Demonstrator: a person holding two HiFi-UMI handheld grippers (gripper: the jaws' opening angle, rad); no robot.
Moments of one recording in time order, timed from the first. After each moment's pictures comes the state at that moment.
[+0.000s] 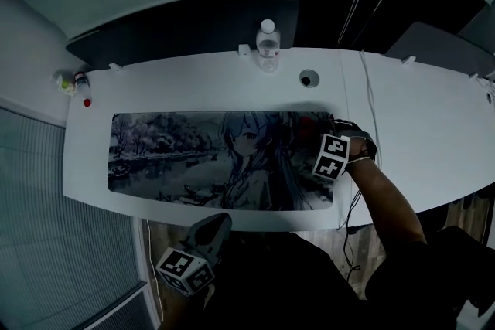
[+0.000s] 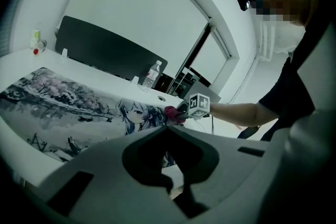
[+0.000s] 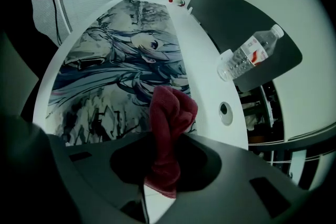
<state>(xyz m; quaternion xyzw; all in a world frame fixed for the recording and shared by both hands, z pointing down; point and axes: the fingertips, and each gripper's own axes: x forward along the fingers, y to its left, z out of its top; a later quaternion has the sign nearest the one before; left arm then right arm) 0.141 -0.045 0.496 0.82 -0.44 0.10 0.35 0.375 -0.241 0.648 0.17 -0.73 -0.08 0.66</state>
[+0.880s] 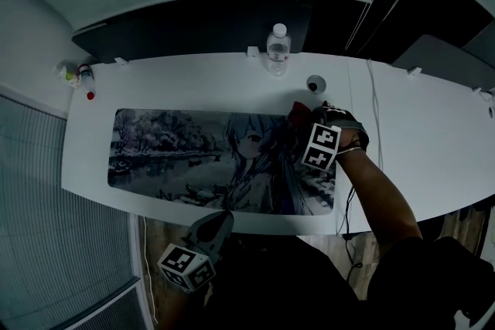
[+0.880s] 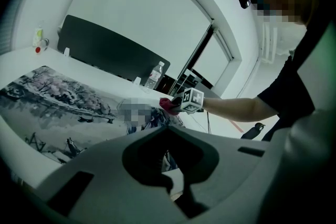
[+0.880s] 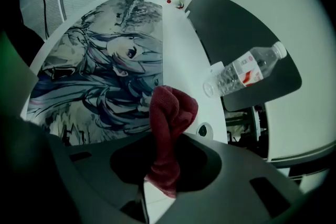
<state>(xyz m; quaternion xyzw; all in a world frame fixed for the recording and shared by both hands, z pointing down) 0.140 -0.056 0.498 0.82 -0.44 0.09 0.36 0.339 -0.300 0.631 0.20 -0.72 -0.15 0.65</state>
